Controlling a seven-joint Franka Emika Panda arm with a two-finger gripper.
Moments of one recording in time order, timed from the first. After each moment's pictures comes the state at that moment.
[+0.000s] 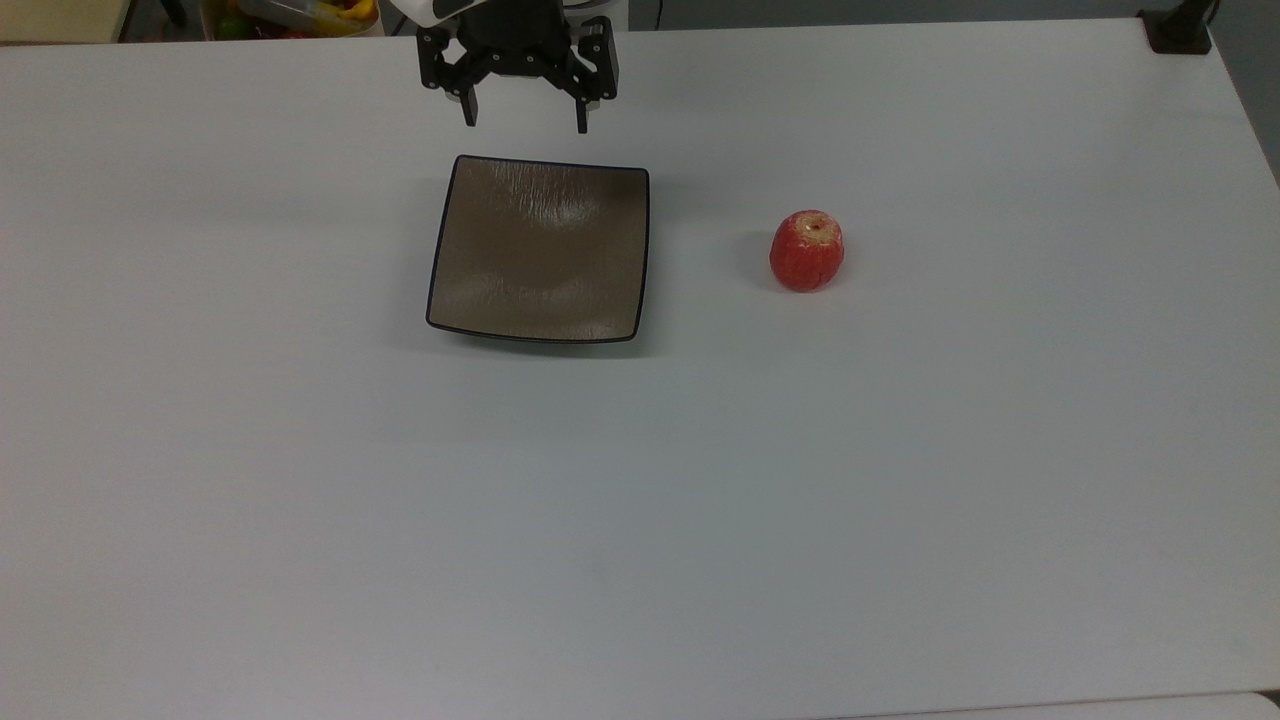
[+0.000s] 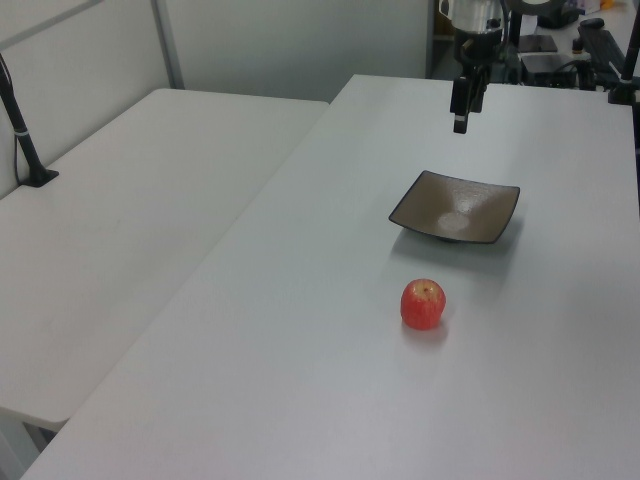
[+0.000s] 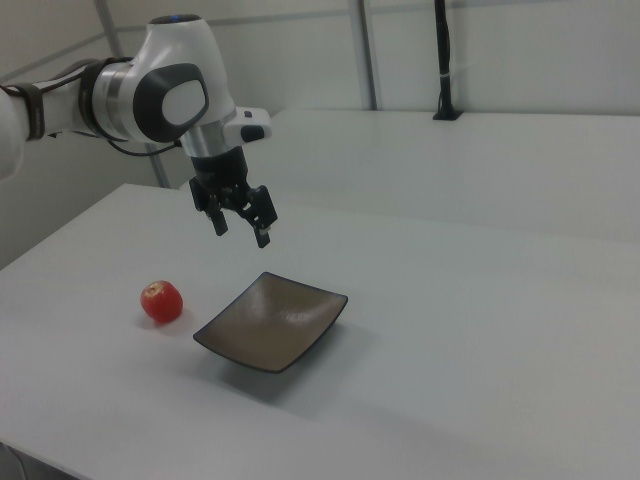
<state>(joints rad) 0.08 0.03 0.00 -1.80 0.00 1.86 0.08</state>
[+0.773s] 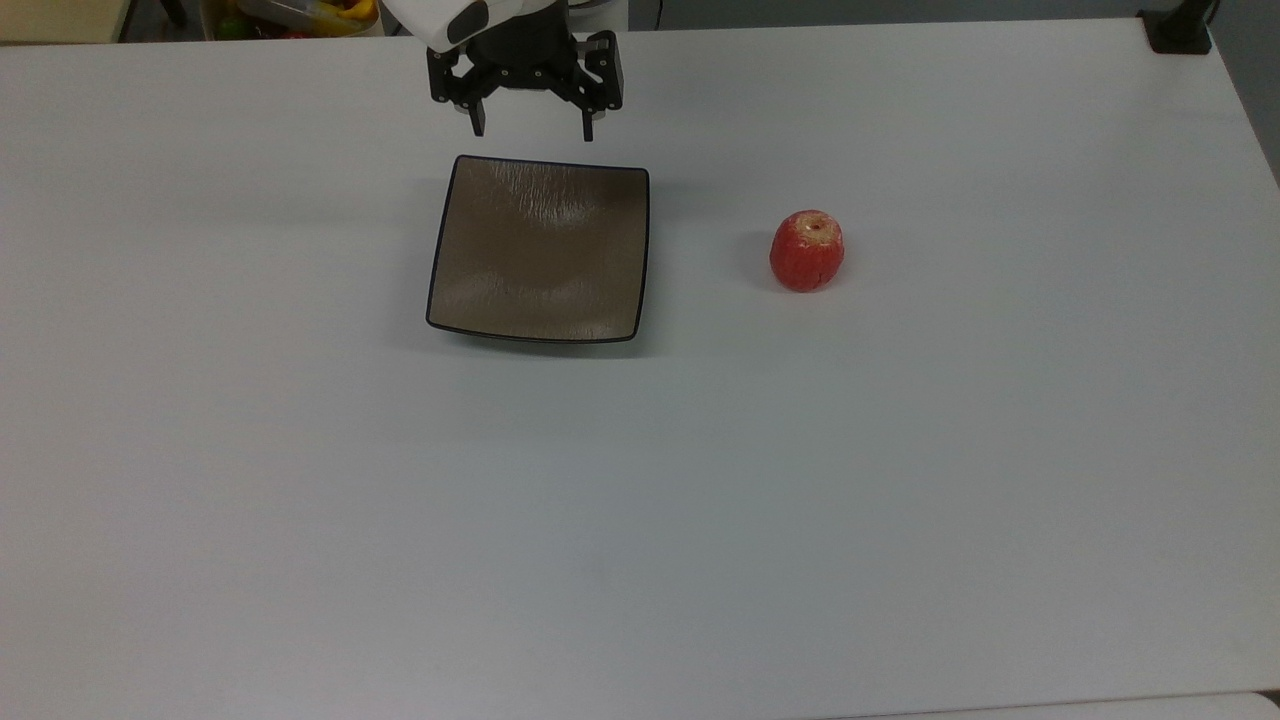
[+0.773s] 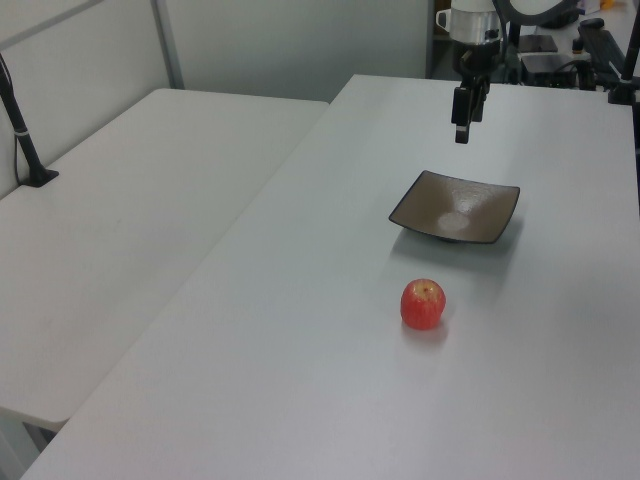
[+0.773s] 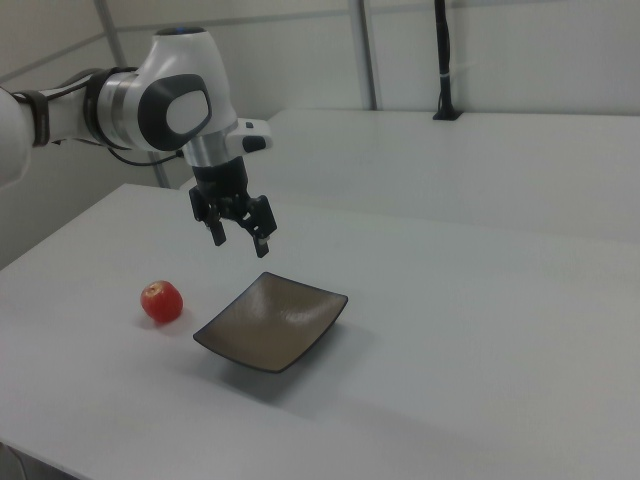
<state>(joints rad) 0.08 0.04 0.01 -1.81 0.00 1.86 0.06</state>
